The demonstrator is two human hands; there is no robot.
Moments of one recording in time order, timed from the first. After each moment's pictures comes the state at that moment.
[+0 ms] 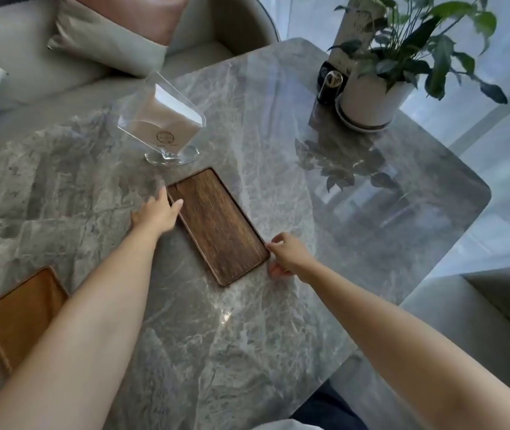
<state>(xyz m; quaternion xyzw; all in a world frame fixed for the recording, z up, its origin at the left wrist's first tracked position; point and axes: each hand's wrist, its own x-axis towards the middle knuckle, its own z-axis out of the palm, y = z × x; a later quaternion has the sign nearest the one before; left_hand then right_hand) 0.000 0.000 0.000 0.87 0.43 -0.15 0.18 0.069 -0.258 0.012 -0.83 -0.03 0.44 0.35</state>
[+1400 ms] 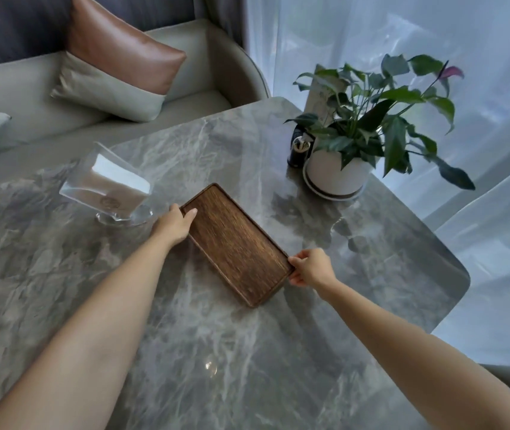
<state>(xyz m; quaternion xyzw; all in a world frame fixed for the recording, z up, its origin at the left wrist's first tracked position) 0.174 -0.057 0.029 0.84 0.46 -0.07 0.29 0.266 -0.324 0.025 -0.84 -0.04 0.34 0.41</state>
